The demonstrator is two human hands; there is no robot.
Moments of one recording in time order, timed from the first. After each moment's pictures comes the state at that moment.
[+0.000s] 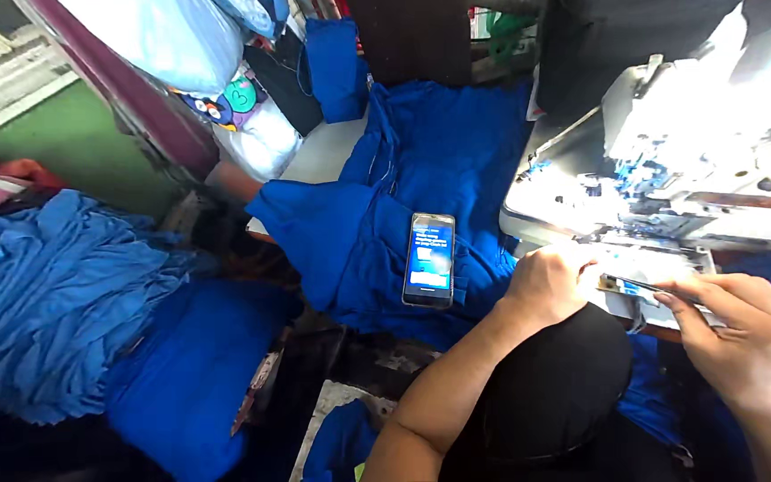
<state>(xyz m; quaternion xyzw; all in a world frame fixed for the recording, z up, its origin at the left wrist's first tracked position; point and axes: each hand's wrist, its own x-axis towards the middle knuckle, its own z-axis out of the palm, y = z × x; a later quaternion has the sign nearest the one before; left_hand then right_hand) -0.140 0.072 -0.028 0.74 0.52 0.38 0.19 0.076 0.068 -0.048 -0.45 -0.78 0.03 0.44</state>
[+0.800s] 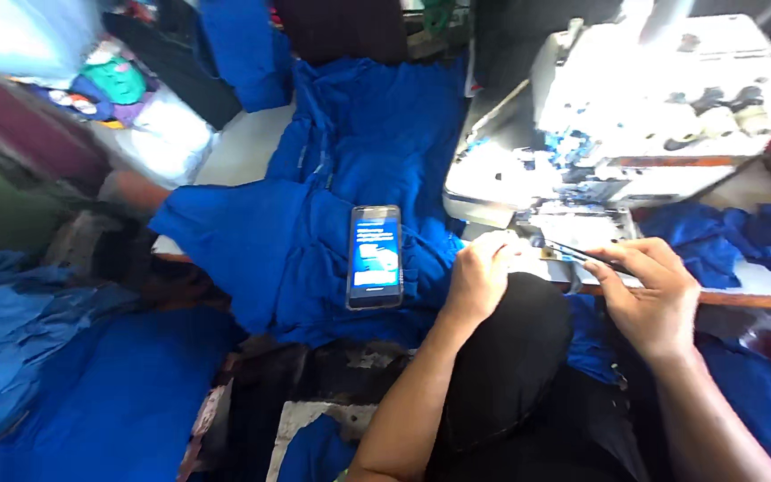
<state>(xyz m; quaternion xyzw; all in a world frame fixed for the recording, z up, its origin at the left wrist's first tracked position) -0.144 0.051 -0.045 0.64 0.55 0.47 0.26 0.073 0.057 -0.052 -0.46 -0.75 0.07 0.47</state>
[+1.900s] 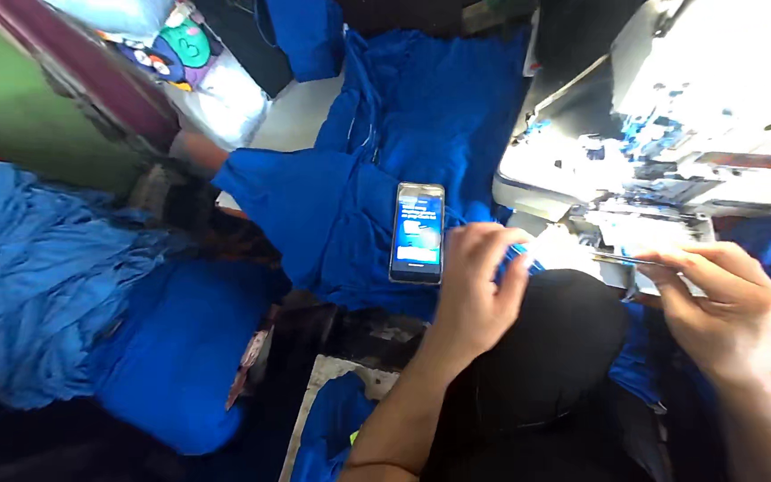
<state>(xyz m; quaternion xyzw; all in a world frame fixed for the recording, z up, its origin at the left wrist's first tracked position) -0.193 -0.007 -0.011 0.64 0.57 0.52 0.09 0.064 0.064 -0.049 -0.40 -0.79 0.09 0.46</state>
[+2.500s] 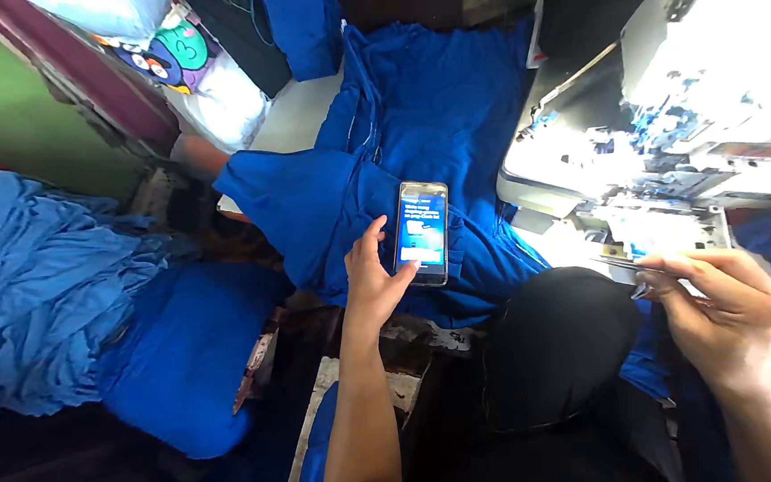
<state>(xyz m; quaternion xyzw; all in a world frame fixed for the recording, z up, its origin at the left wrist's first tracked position) -0.311 -0.033 -0.038 0.46 0.78 0.37 0.18 0.056 0.051 -0.053 -0.41 -0.77 0.11 0.47</state>
